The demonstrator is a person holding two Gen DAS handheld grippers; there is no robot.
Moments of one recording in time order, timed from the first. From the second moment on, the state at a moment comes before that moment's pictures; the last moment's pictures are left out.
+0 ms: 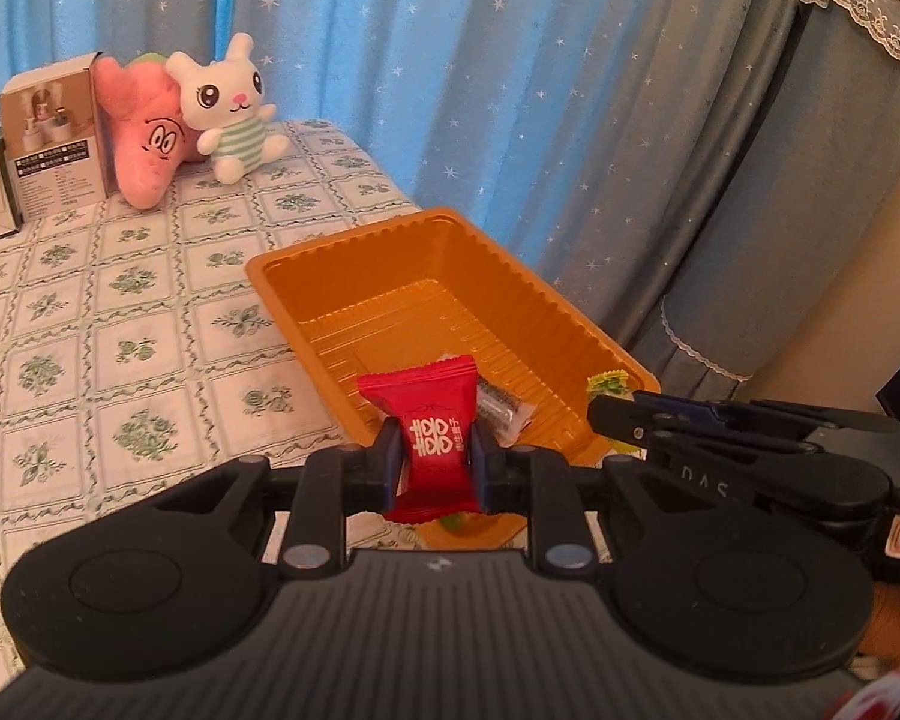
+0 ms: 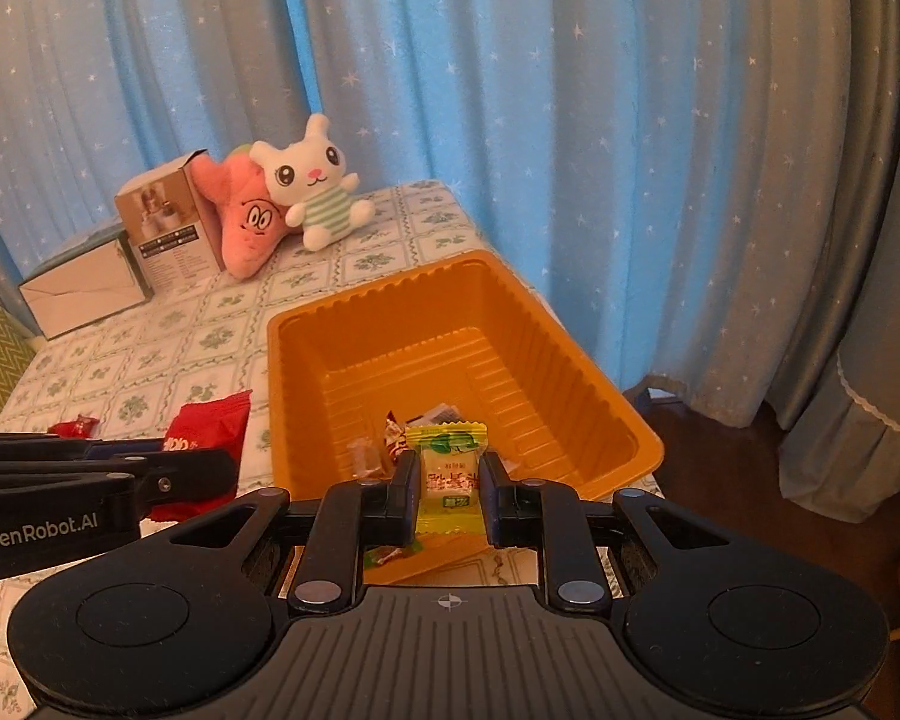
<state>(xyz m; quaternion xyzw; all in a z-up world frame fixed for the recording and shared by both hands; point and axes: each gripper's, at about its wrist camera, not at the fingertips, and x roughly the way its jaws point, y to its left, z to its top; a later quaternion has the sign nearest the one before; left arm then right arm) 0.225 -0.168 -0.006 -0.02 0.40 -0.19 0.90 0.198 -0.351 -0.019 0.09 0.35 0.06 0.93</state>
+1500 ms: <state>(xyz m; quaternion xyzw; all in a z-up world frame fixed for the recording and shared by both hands) 0.212 -0.118 -0.019 -0.05 0.40 -0.13 0.91 0.231 -0.366 -0.024 0.15 0.36 0.06 0.92</state>
